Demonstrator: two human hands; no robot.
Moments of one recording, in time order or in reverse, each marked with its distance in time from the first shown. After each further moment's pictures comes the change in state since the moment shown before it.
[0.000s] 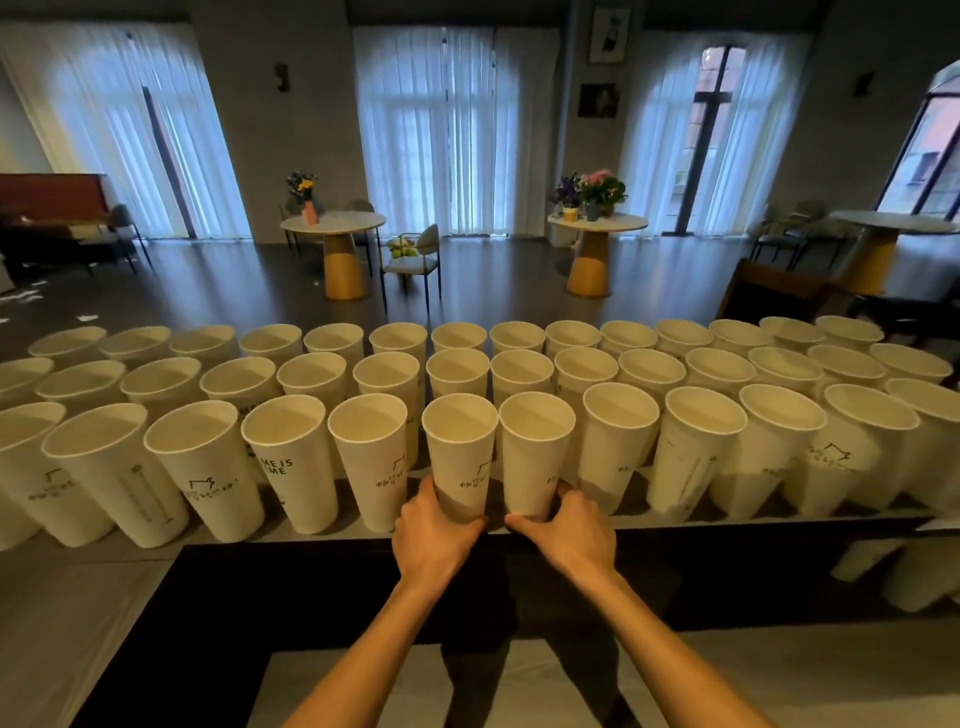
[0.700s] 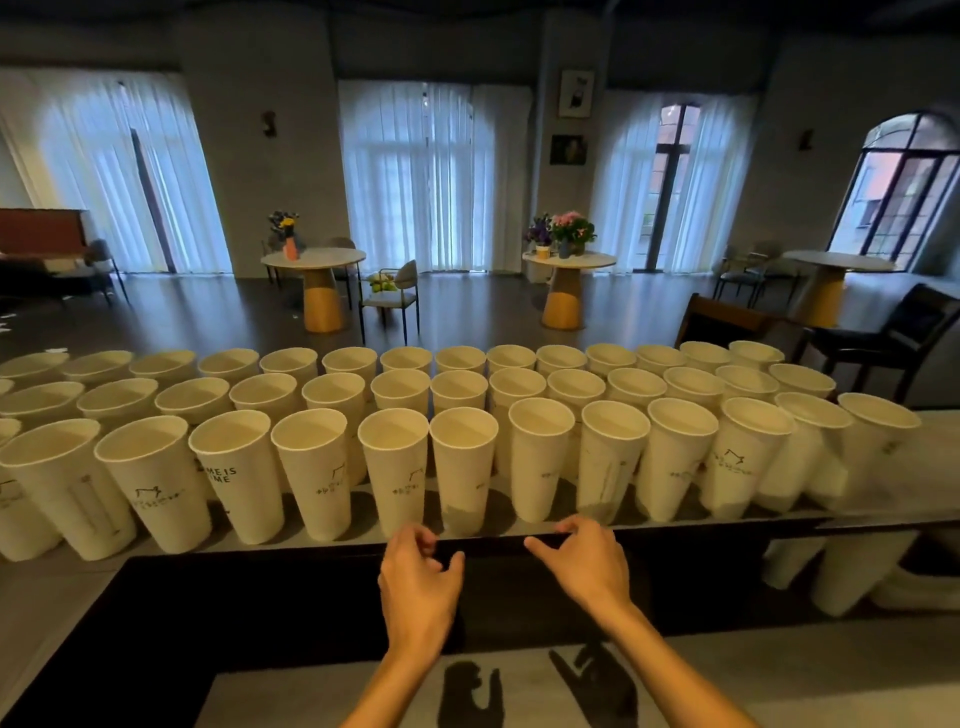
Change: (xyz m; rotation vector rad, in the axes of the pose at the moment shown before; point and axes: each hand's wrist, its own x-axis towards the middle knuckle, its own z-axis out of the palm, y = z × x) left_hand -0.091 0.042 0.031 -0.171 0.103 -0.014; right_hand -0.023 0.079 -0.068 0.011 0.089 0.077
